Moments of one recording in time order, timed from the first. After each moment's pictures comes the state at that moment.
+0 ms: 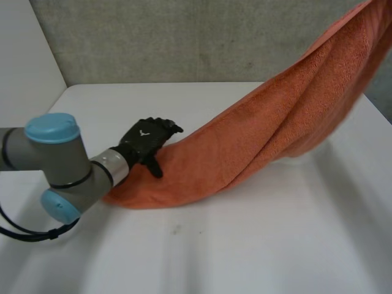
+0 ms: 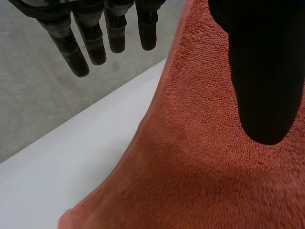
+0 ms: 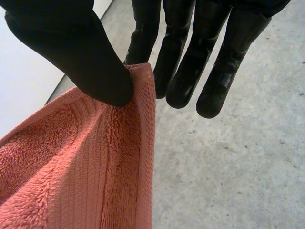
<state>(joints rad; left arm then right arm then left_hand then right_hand) 4.36 -2.26 -1.35 3.40 -1.13 3.43 1.38 -1.92 1.50 -0.12 0.85 3.43 0.24 0.22 0.24 0.22 0.05 0.98 1.18 1.18 1.19 0.98</state>
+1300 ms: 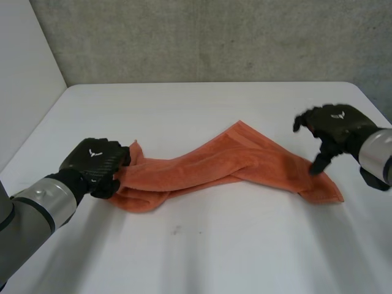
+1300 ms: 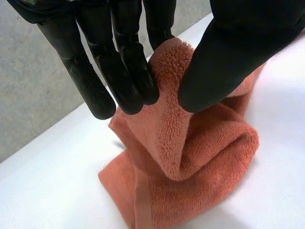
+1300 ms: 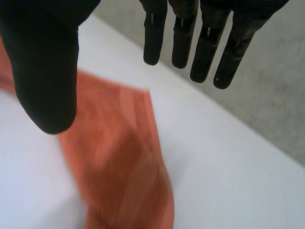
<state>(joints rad) 4.44 -1.63 -1.88 3.21 -1.29 3.52 1.74 -1.39 1.52 0.20 1.24 2.76 1.14 1.20 1.19 1.19 0.96 0.39 0.44 0.43 0.43 0.25</state>
